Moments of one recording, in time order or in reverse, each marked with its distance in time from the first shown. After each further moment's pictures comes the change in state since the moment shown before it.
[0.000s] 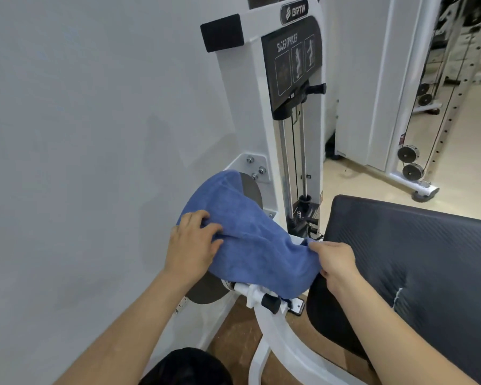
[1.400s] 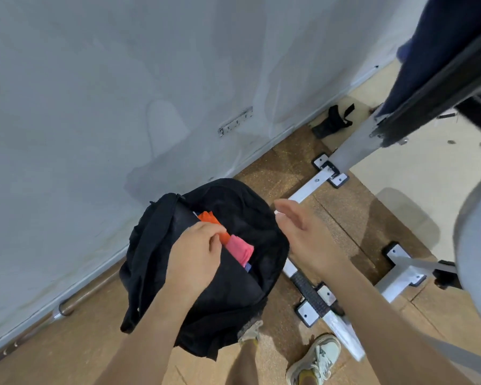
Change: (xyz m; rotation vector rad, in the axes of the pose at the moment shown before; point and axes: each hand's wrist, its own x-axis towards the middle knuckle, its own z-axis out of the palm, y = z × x) left_hand -0.330 -0.190 0.239 -0.505 -0.428 -0.706; right_hand -0.035 0.339 0.202 -0.980 -0.734 -0.138
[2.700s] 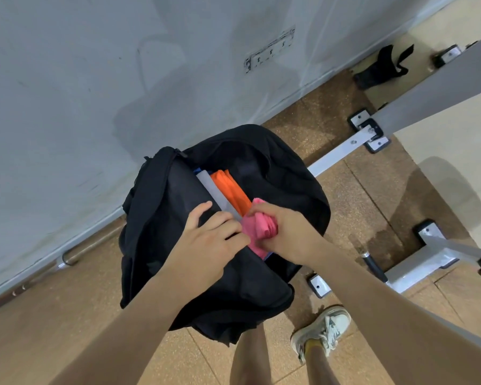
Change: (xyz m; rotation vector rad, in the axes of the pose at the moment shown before) left_hand 0.006 -0.088 0.049 0.482 -0.148 0.606; right_hand 0.083 0.095 0.110 -0.284 -0.382 -0.078
